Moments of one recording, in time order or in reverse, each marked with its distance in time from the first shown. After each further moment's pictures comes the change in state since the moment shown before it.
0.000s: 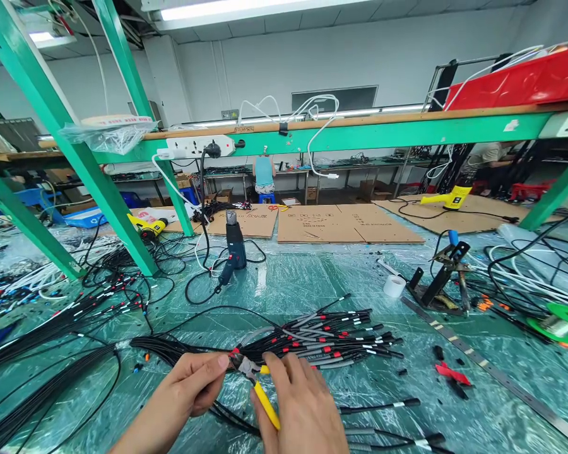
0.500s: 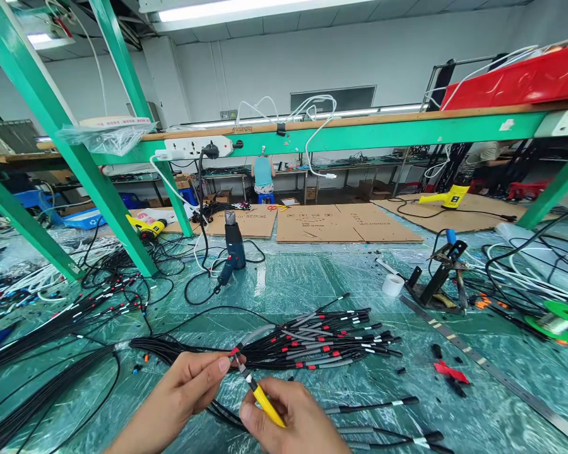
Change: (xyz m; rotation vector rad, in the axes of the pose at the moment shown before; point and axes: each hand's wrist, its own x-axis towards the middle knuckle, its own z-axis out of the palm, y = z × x) left_hand -0.001 0.004 -0.002 0.069 -0.088 0.079; right_hand 0.004 -0.009 -0.016 0.611 -0.416 0.216
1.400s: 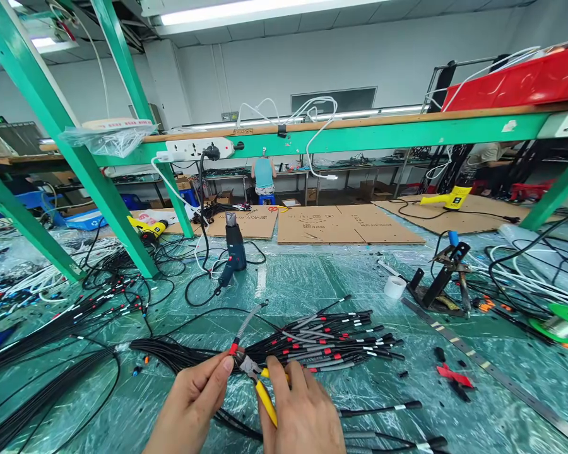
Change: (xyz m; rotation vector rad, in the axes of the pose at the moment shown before) left_hand 0.000 -0.019 0.025 0.096 0.271 0.038; right_hand 0.003 0.035 0.017 -0.853 0.493 -0.225
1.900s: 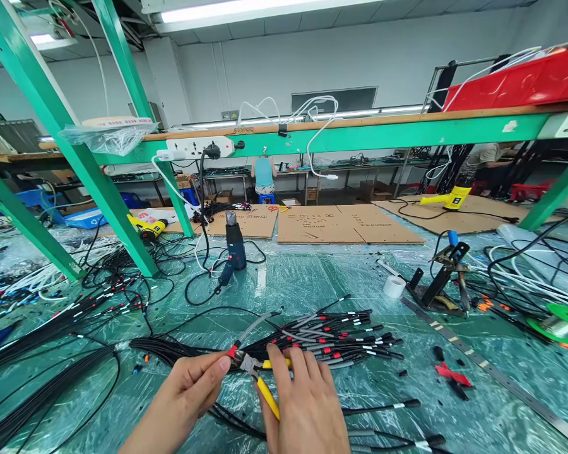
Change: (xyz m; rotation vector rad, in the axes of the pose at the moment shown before) left_hand 0.004 0.010 -0.017 -0.130 -0.153 -0.058; right_hand 0.011 -0.002 -0.010 0.016 0.117 -0.031
